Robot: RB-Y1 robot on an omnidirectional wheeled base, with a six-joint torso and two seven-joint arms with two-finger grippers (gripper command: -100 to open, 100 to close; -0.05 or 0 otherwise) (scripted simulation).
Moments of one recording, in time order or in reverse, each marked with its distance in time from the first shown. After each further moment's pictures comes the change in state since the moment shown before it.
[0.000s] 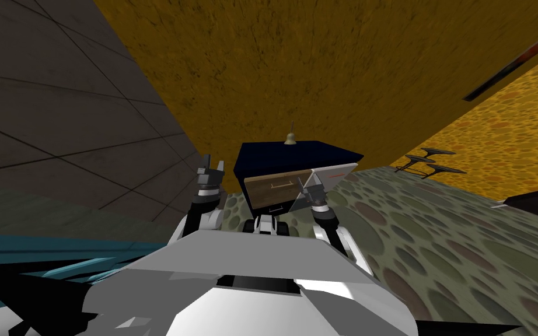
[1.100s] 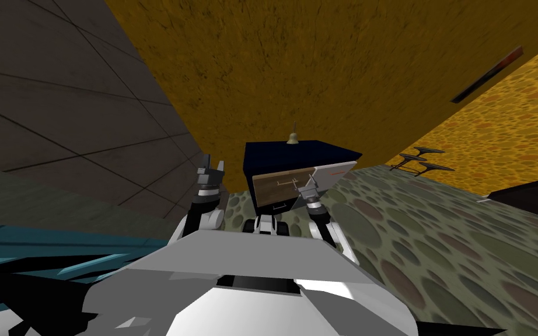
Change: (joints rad) left arm 0.000 0.000 0.000 0.000 0.000 0.000 0.000; right arm -0.069 0.058 -0.014 0.104 0.171 0.014 0.307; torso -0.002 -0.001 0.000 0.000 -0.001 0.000
